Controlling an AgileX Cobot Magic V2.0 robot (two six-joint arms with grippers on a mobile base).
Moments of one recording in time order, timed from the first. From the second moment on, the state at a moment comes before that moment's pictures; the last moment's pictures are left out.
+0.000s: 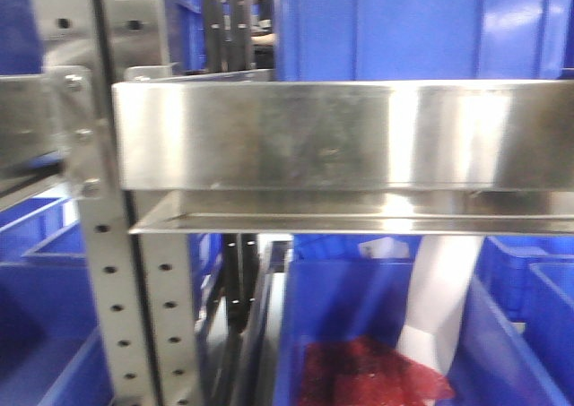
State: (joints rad) left arm -0.02 -0.01 0.03 -0.09 0.11 0.02; right arm 0.23 0.29 -0.74 -0.10 0.86 0.29
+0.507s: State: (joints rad) left arm -0.02 -0.01 0.03 -0.09 0.11 0.02; right arm 0.23 0.29 -0.74 -0.10 0.86 0.29
